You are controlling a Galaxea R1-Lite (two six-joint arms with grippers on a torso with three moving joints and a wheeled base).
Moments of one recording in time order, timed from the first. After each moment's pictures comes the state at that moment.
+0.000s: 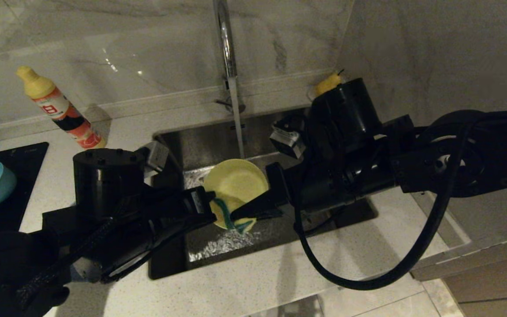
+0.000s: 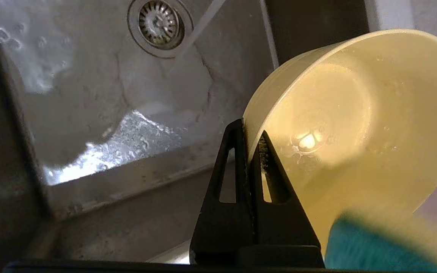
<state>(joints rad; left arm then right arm) -0.60 1.59 -0.70 -0.61 0.16 -0.49 0.74 1.88 -1.59 0.23 0.70 0.66</state>
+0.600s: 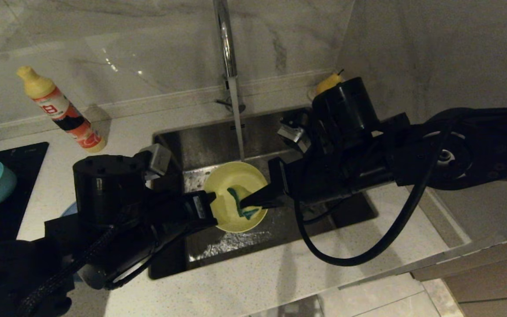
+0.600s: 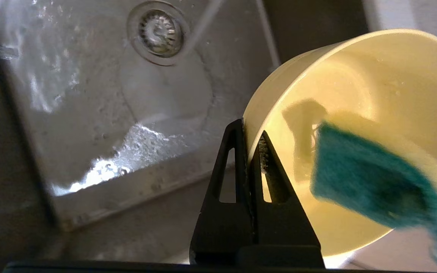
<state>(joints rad) -0.61 1.61 -0.67 -0.68 0.20 -0.43 0.72 1.90 -1.62 0.24 0.57 0.66</state>
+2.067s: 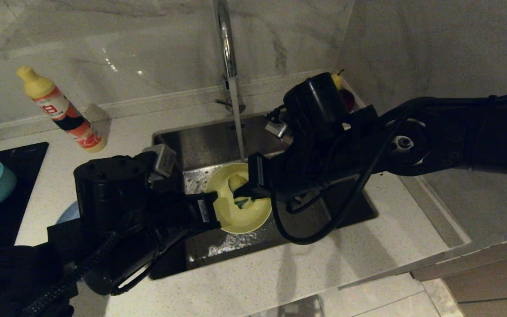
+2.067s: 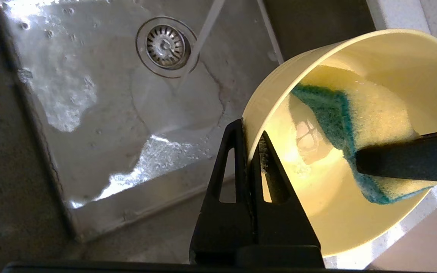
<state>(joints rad) -0.65 1.61 -0.65 -0.73 0.24 -0.36 0.76 2.01 -1.83 0.37 0.37 0.67</state>
